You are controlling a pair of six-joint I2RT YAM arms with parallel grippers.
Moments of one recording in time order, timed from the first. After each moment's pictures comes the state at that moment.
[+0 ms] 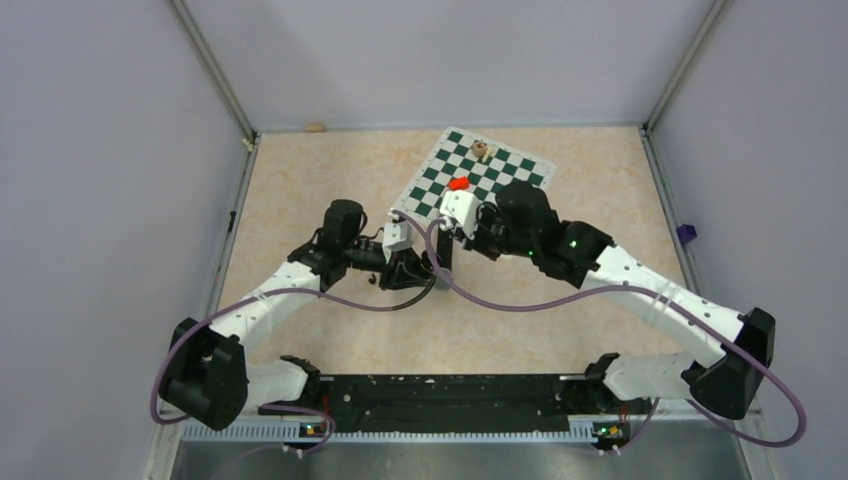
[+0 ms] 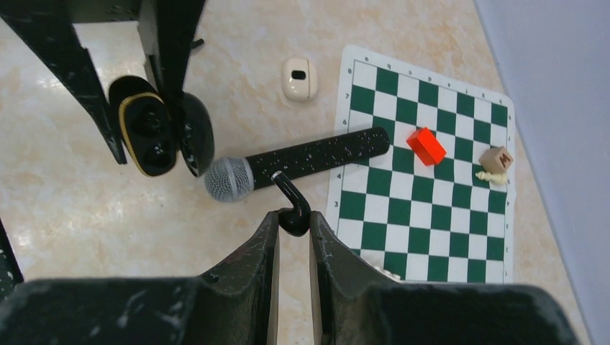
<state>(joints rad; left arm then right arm) -0.45 1.23 0.75 -0.11 1.10 0.44 0.83 1.22 1.17 -0.49 -0.10 -0.50</state>
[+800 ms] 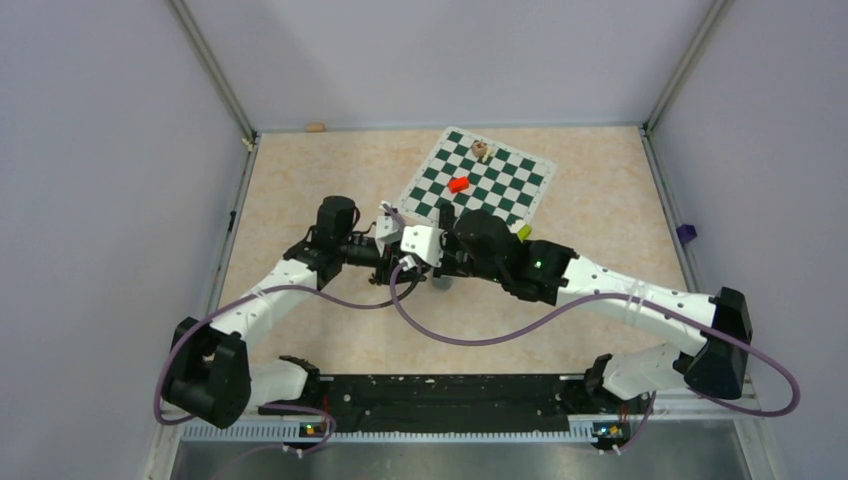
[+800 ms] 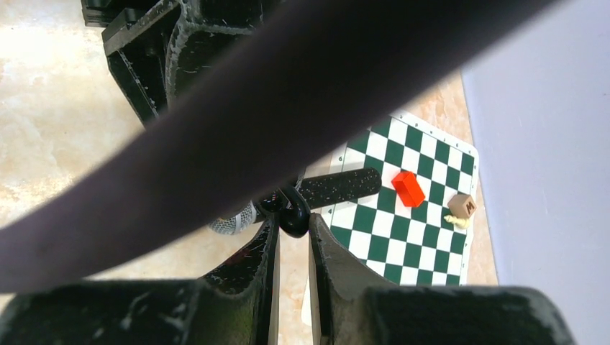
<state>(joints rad) -0.39 1.24 0.75 -0.08 1.15 0.39 1.08 1.31 1.16 -0.38 0.11 -0.59</state>
